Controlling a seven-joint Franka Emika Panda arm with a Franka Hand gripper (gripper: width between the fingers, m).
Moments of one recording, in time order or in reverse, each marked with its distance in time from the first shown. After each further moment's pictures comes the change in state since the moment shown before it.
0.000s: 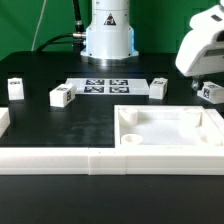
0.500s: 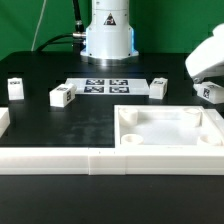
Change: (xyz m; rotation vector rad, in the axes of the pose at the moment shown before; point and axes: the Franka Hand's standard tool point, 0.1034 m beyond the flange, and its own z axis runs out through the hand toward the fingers) arm -0.011 -0.012 -0.001 -0.022 -0.517 0.016
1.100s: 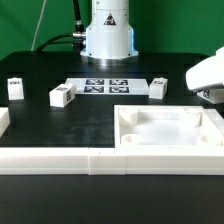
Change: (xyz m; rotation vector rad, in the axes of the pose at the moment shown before) arm 0.015 -0.005 0.022 0.020 -0.088 0.062
